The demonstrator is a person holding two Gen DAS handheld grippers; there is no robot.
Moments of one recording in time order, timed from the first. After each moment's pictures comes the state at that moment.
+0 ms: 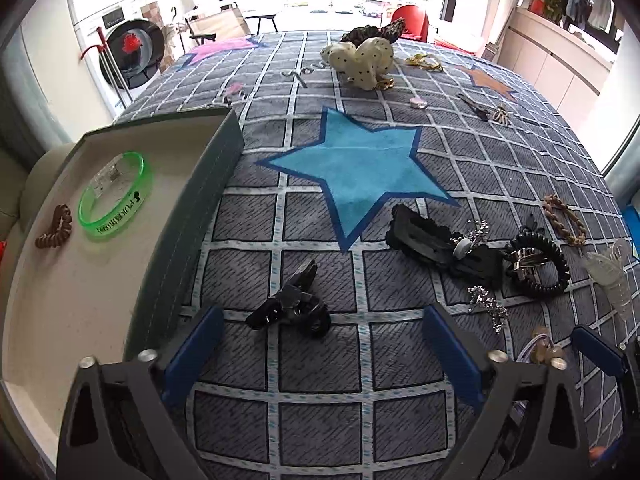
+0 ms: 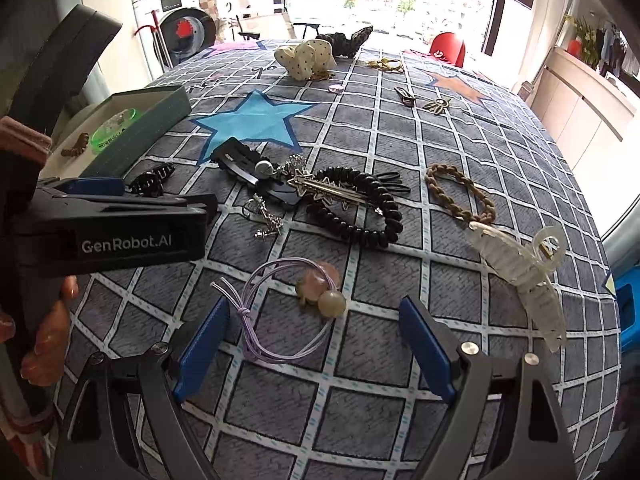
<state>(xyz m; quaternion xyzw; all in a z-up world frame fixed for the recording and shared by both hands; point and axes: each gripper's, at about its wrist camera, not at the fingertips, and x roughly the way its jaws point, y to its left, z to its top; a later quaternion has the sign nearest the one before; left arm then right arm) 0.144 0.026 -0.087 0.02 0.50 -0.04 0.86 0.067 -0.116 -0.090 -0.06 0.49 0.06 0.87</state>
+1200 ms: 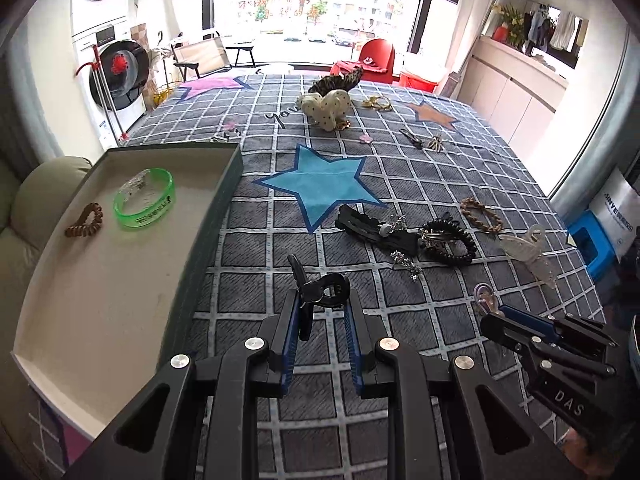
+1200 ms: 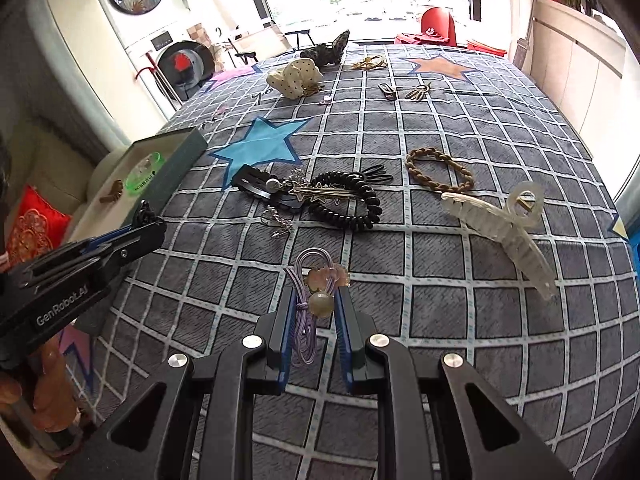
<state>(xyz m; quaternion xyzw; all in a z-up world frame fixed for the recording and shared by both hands) 0.074 0.042 -0.031 -0.01 0.45 -0.10 0.89 0.042 -0.146 -0.057 0.06 0.49 0.09 0.86</state>
